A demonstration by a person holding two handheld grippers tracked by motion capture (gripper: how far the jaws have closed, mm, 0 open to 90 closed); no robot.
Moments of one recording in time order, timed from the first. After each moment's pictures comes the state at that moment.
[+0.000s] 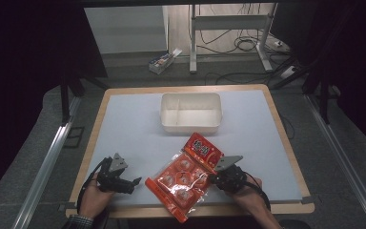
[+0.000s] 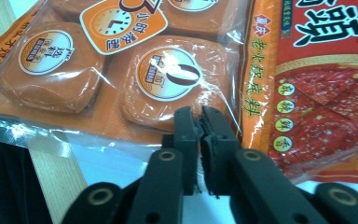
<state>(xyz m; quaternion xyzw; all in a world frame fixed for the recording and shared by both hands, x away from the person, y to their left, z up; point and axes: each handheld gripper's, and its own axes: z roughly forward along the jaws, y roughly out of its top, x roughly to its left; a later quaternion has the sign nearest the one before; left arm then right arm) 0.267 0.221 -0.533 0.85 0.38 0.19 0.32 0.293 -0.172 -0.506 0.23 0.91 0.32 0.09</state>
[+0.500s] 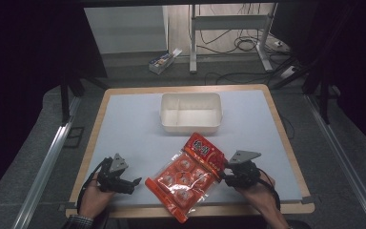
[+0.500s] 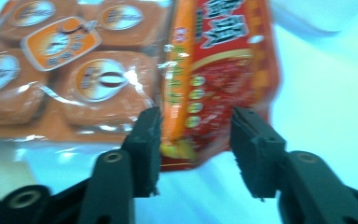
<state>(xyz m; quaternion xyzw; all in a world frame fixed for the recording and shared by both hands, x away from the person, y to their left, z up) 0.267 0.221 -0.533 0.85 0.38 0.19 0.32 0.300 -0.206 -0.492 0.29 0.88 0.35 0.15</state>
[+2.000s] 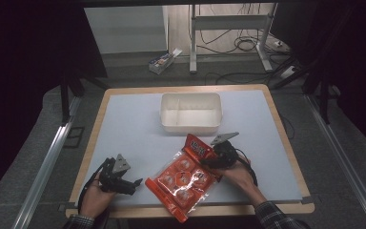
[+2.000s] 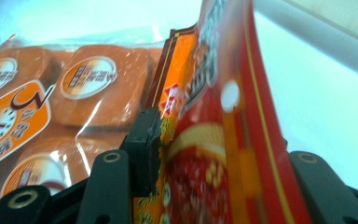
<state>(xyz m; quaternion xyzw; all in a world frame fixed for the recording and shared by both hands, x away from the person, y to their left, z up) 0.267 0.216 -0.535 0.86 0.37 0.20 0.30 0.376 -0.159 -0.523 0.29 0.88 0.37 0.05</state>
